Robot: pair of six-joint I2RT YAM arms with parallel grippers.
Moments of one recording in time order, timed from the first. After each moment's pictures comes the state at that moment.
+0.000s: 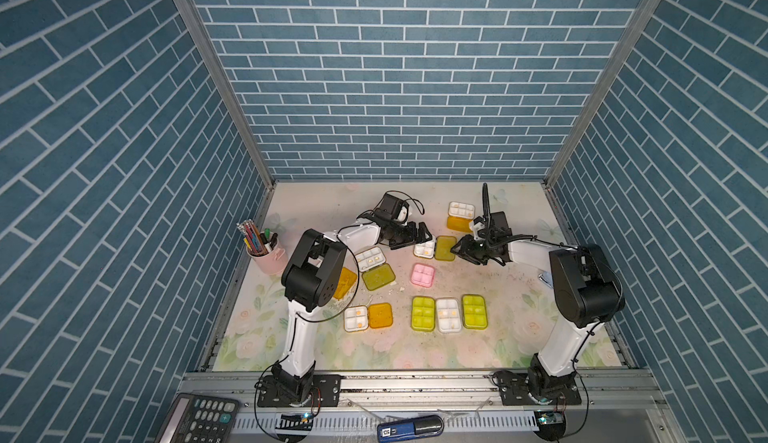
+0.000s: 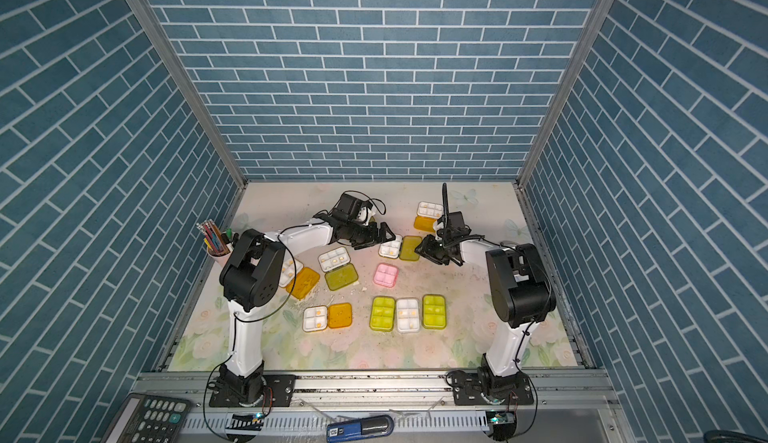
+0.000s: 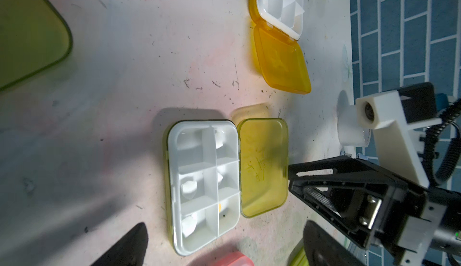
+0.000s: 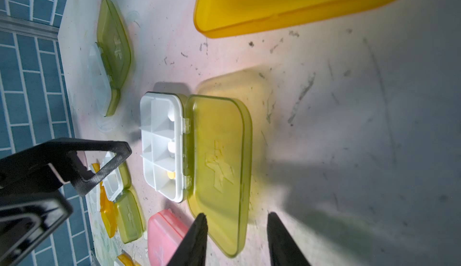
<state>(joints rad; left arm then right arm) -0.51 2.11 1.49 -0.28 0.49 -0.57 0.29 1.81 0.99 -0.15 -0.49 0.58</state>
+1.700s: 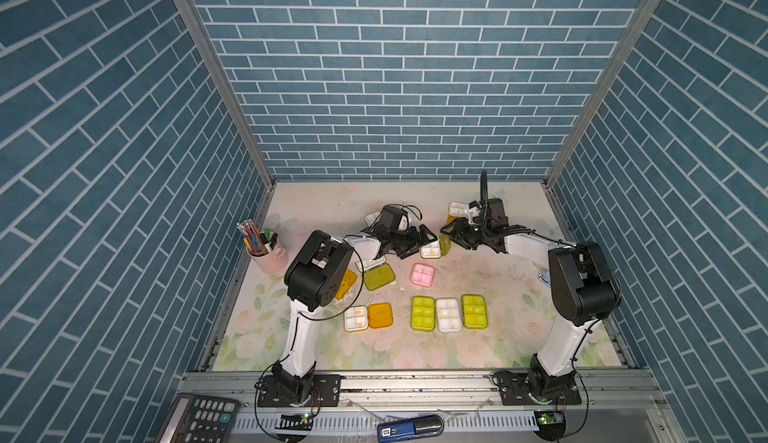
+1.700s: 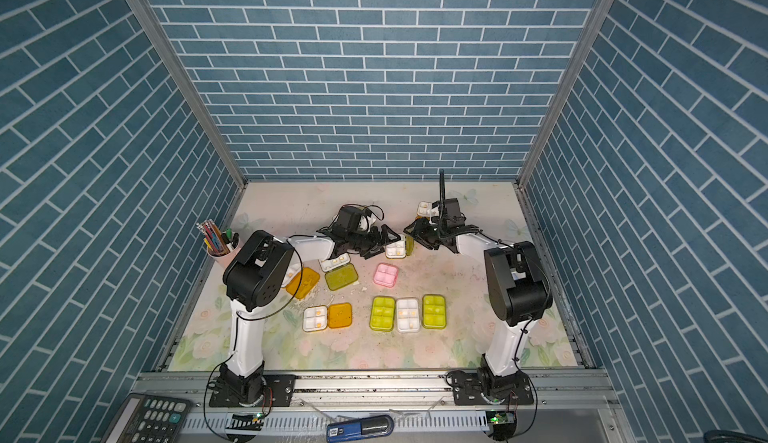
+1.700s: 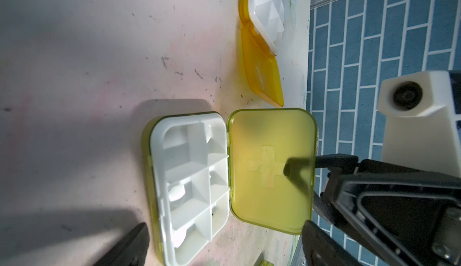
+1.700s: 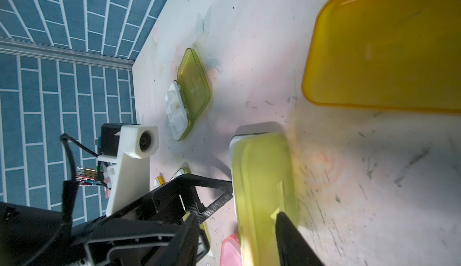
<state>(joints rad) -0.53 2.10 1.29 0.14 0.58 -0.90 0.34 1.83 1.12 -0.07 -0.56 0.76</state>
